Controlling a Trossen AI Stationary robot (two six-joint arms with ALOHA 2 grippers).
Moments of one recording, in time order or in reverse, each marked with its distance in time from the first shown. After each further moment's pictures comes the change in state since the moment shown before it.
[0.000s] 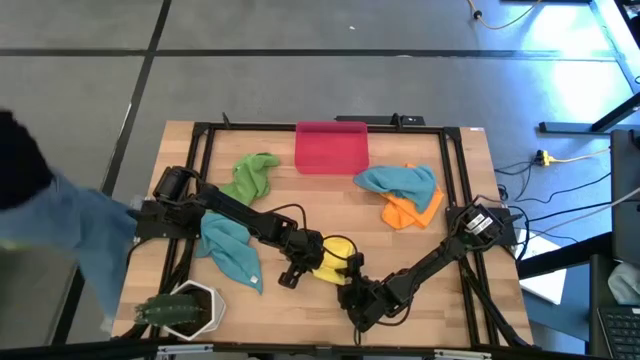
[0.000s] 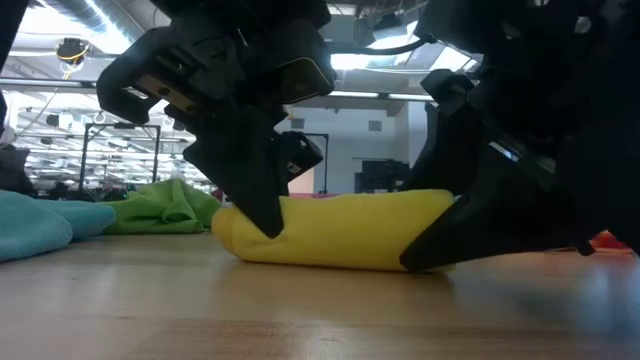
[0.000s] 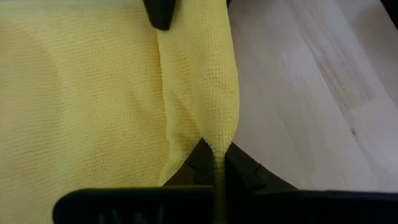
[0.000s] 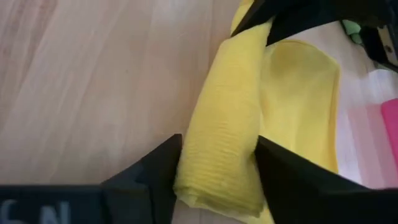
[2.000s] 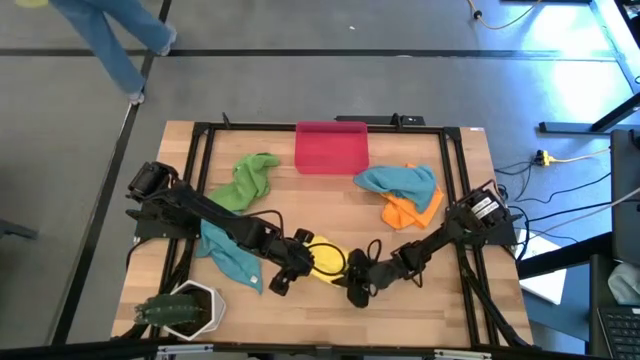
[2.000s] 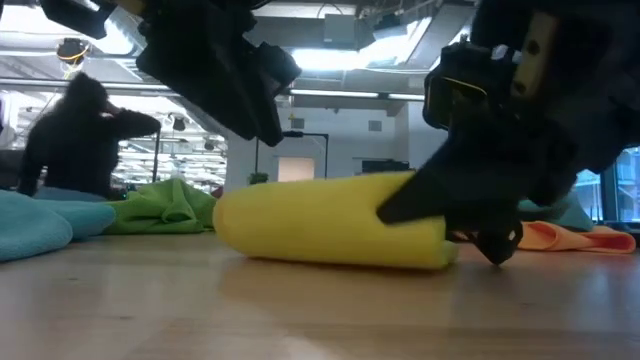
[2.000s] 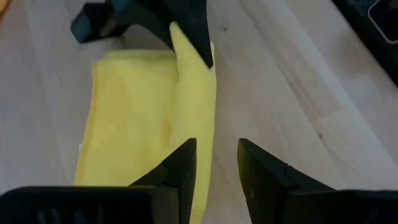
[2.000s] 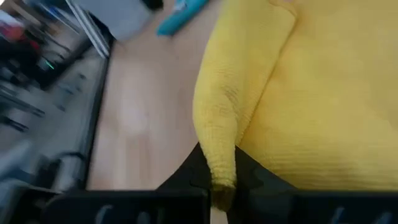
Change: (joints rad) left arm -0.124 -0.180 0.001 -0.088 -0.249 -0.003; right arm -0.133 -0.096 -0.502 1.047 -0.451 0.685
